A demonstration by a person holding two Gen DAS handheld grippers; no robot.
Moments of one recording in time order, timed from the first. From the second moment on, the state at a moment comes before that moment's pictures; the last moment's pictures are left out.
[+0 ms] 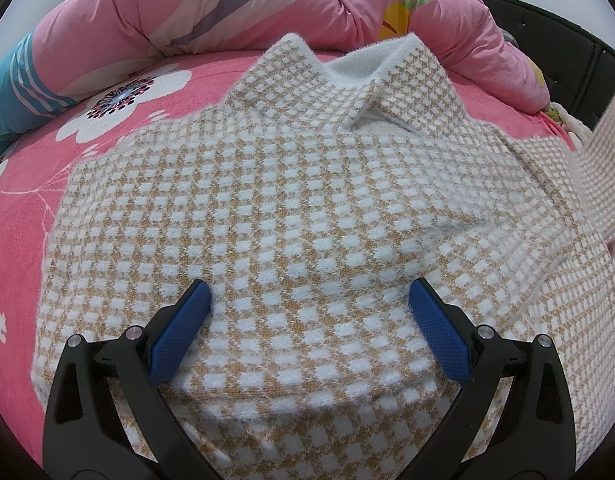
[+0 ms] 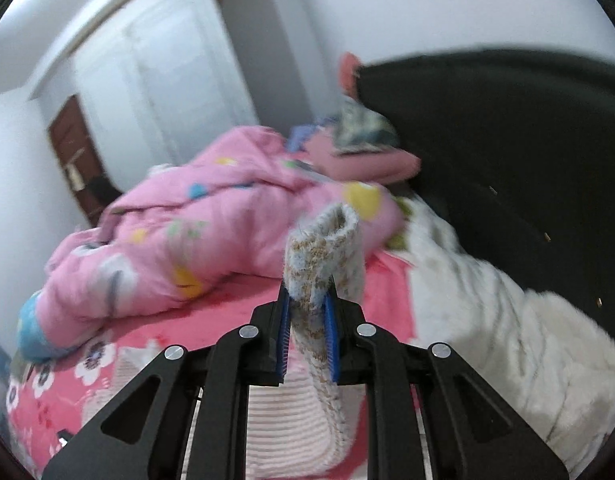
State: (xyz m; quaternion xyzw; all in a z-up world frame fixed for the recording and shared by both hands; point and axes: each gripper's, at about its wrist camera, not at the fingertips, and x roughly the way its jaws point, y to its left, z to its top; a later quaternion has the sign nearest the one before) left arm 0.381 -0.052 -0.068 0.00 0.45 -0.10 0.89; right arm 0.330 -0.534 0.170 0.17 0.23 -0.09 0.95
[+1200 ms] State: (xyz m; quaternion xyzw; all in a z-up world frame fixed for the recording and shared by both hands) left arm 0.309 0.066 -0.031 -0.09 0.43 -0.09 0.90; right arm 0.403 -0.111 0.129 0.09 0.31 0.17 0.93
